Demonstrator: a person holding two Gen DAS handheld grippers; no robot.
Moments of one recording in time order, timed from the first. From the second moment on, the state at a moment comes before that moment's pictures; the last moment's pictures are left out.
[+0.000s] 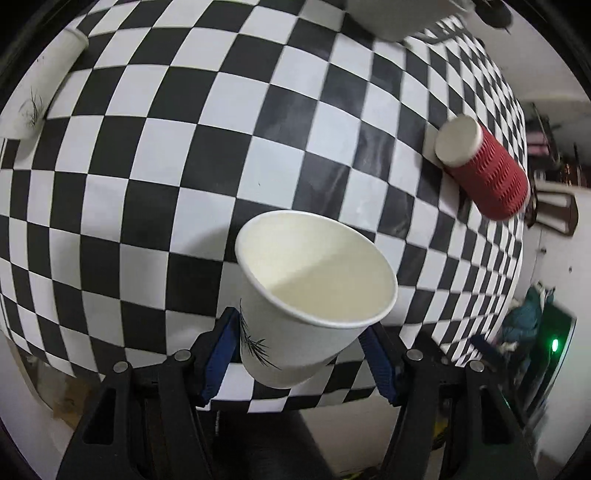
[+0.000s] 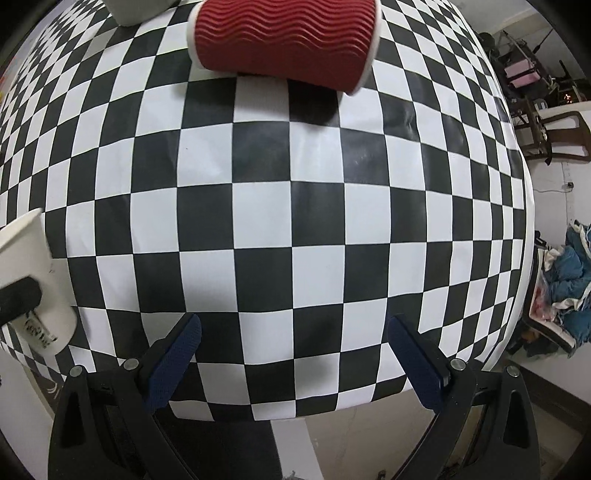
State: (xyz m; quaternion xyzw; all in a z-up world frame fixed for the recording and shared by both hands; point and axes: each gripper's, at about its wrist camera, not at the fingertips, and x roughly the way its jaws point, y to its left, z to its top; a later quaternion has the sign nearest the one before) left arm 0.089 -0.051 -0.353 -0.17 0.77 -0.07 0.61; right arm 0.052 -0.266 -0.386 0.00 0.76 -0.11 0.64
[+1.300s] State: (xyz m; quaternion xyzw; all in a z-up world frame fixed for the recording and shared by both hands) left arm 0.046 0.030 -0.267 0.04 0.63 0.07 0.77; right arm 0.033 -0.143 -0.306 -0.41 0.59 0.11 0.68
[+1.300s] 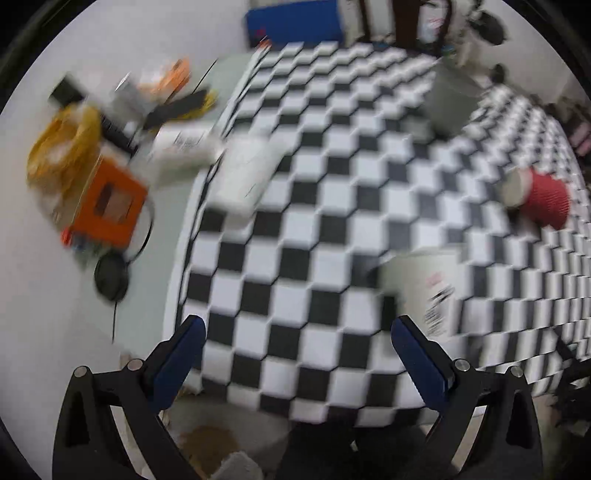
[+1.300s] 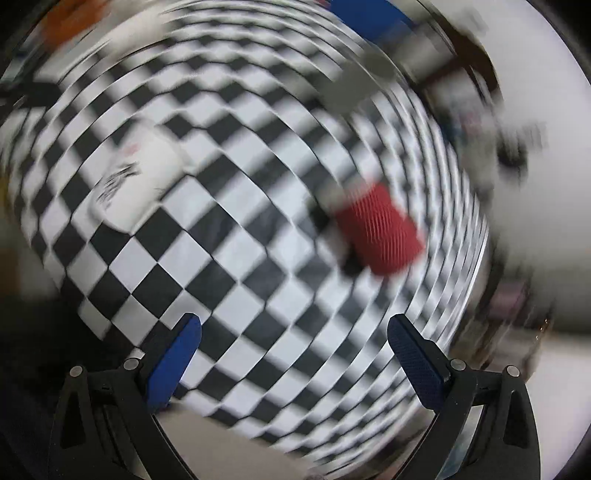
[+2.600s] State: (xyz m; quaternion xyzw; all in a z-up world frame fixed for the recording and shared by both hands) left arm 0.045 0.077 -0.315 -0.02 0.65 0.14 0.74; right arm 0.117 -0.062 -0.396 -0.42 0.73 0.25 0.48
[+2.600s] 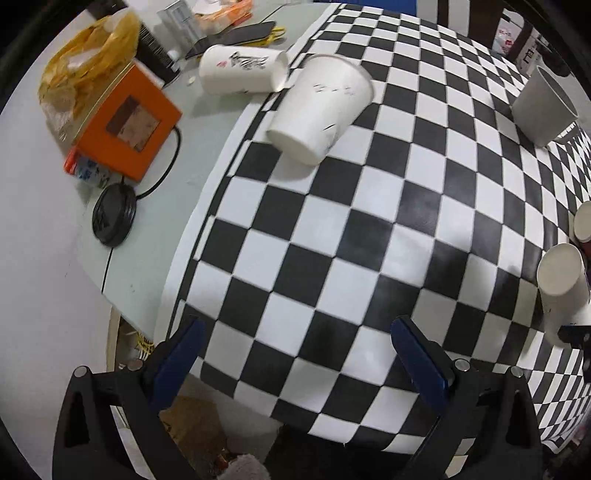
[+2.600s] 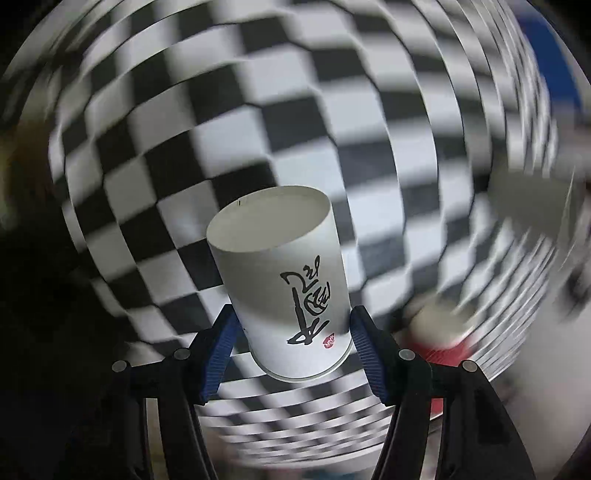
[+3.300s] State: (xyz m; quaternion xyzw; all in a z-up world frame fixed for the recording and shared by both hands) left arm 0.079 0.044 -0.330 -0.01 0.67 0.09 0.74; right arm 0.178 -0.143 -0.416 -0.12 0.85 0.12 0.50
